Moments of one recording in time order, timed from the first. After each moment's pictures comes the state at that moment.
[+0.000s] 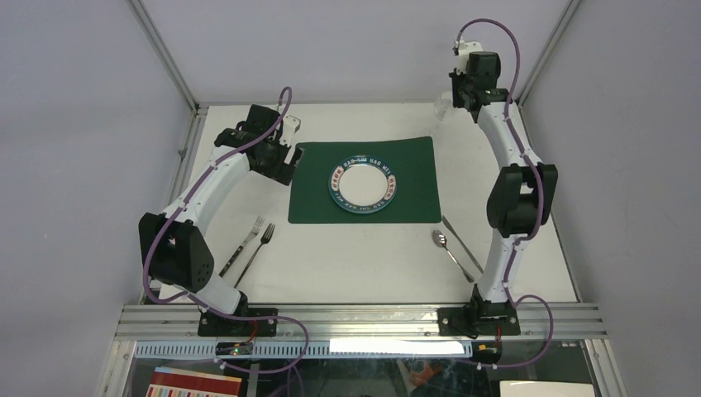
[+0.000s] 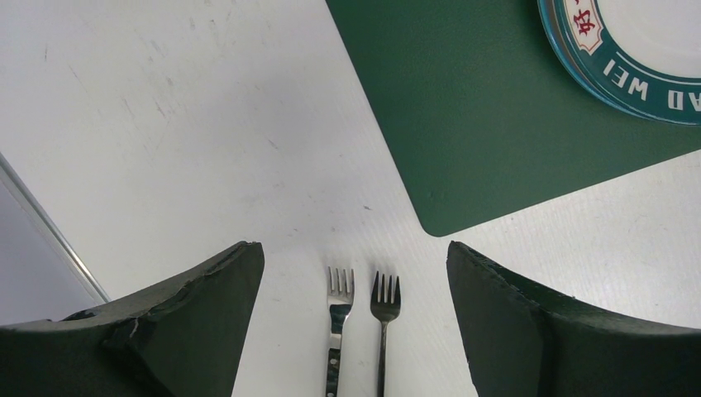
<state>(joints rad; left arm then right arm) -0.30 1.57 1.40 -0.84 -0.05 0.18 0.07 2.05 1.94 -0.45 0.05 -0.15</state>
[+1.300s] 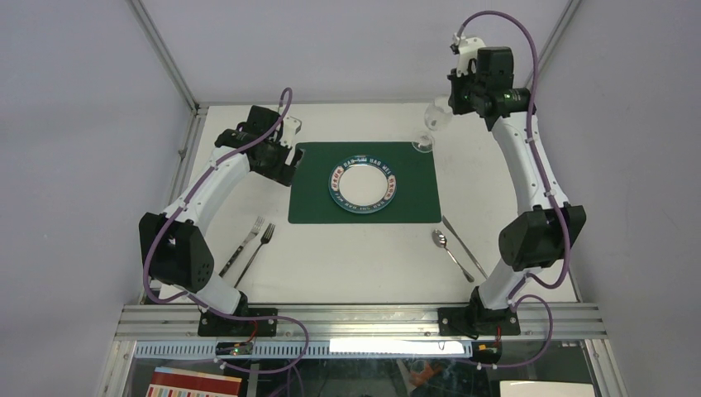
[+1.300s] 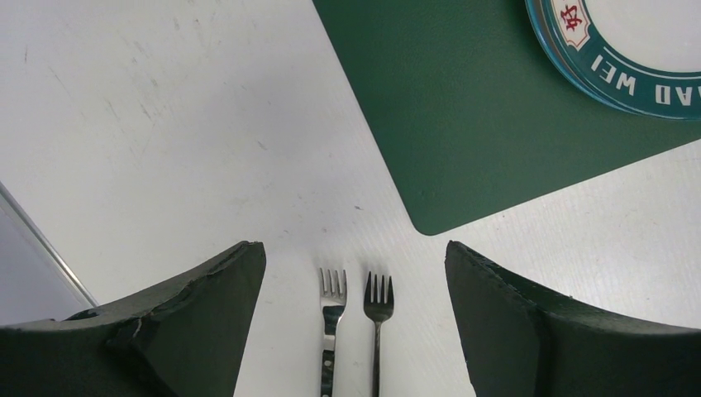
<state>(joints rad) -0.30 1.57 1.39 -0.84 -0.02 0.18 0.14 1.70 1.88 -0.73 -0.08 -0.16</state>
